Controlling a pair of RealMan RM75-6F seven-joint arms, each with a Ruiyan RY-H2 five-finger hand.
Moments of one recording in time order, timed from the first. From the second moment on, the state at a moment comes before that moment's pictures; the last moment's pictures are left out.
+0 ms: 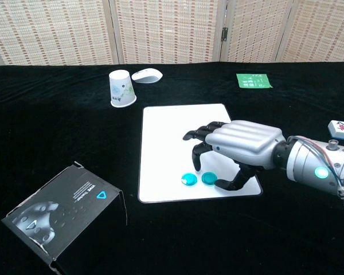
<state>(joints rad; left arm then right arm) -0.01 -1.16 -0.02 -1.58 1.49 1.52 -0.01 0.73 -1.61 0.05 -1.48 -1.36 0.86 -0.40</state>
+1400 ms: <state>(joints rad) -0.03 -1.16 -0.02 -1.60 1.51 1.52 0.01 0.64 -1.59 0.10 -1.23 -1.24 0.93 -0.29</state>
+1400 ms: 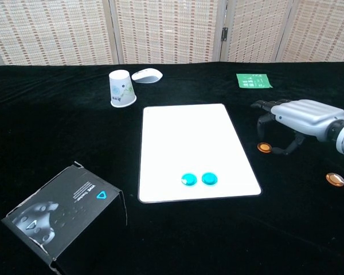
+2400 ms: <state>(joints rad) -0.03 -1.16 -0.01 -1.59 1.51 1.51 -0.01 0.65 -1.62 0.11 -1.21 -1.21 0.90 -0.33</state>
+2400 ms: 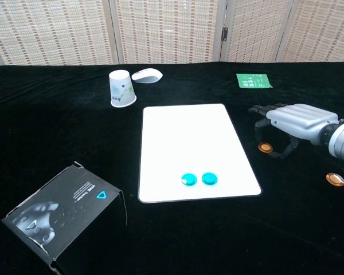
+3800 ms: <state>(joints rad) -0.02 -1.15 -0.01 -1.59 1.50 1.52 -0.02 0.94 -1.76 0.22 -1.33 -0.98 0.80 -0.64</state>
